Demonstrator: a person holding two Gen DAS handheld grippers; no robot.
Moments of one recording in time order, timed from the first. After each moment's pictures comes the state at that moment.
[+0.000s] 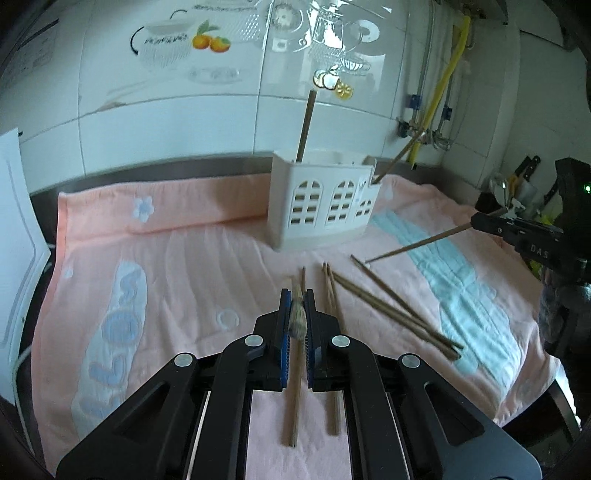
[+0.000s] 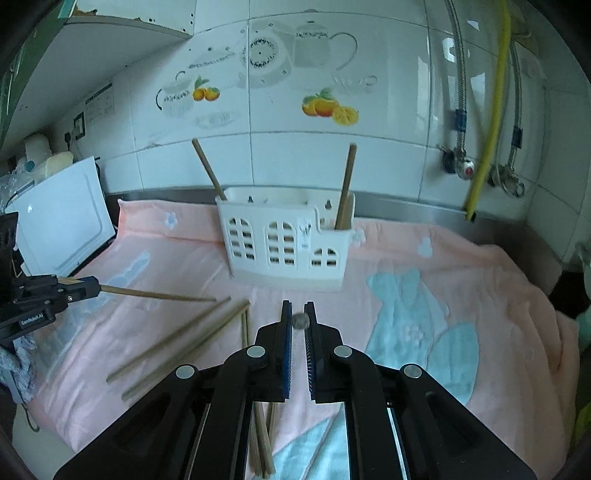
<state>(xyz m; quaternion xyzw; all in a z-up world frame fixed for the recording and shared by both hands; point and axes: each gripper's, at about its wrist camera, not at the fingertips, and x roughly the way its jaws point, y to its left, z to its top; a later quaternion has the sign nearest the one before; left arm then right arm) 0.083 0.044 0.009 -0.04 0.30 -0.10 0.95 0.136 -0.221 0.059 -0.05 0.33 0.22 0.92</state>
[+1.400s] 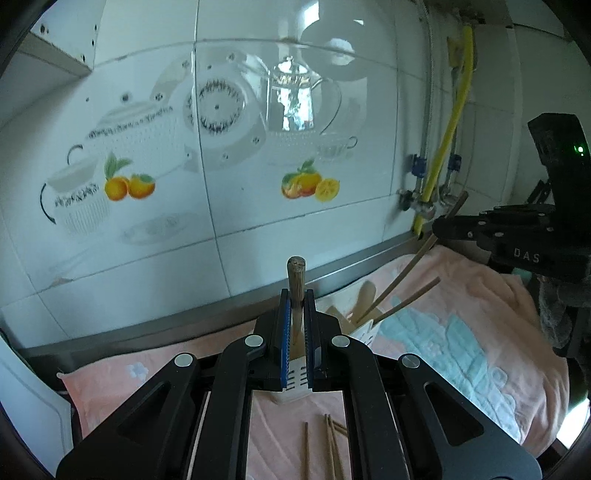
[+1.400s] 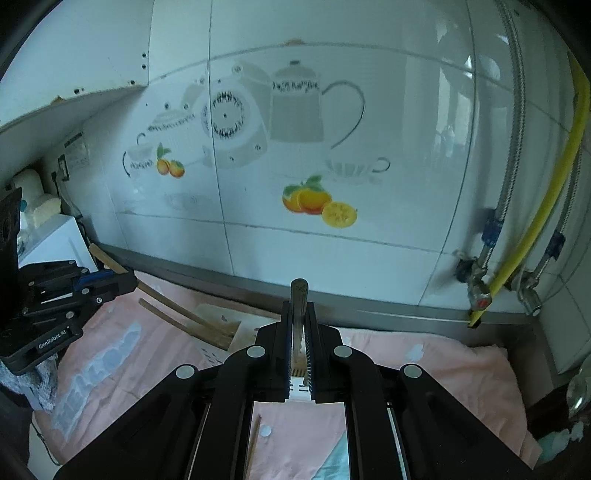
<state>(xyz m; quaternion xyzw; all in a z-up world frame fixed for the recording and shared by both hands) 0.233 -0.013 0.153 0.04 0.26 -0.10 0.96 0.294 -0.204 0.167 -0.07 0.34 0.24 0.91</state>
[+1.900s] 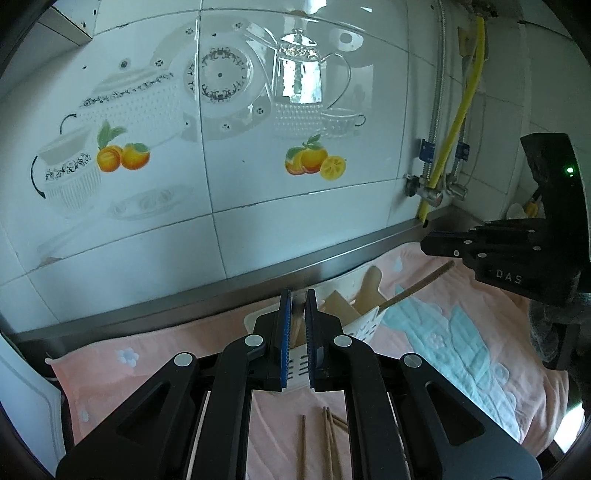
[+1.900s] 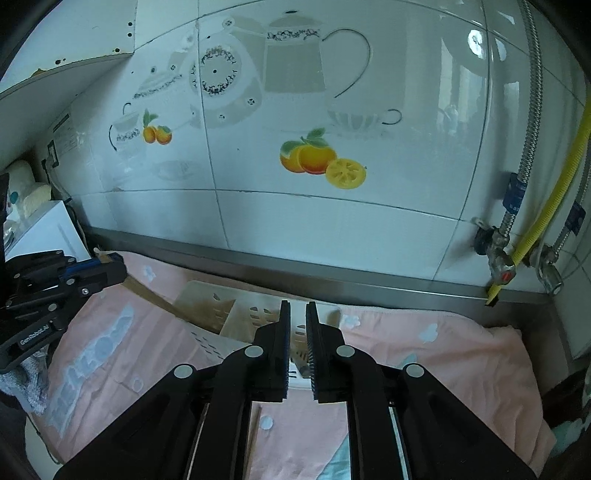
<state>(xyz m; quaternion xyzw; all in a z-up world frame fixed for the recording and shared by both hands) 0.244 -0.009 0.135 0.03 0.28 -0.10 0.95 0.308 -0.193 0.131 -0.07 0.37 0.24 0.90</state>
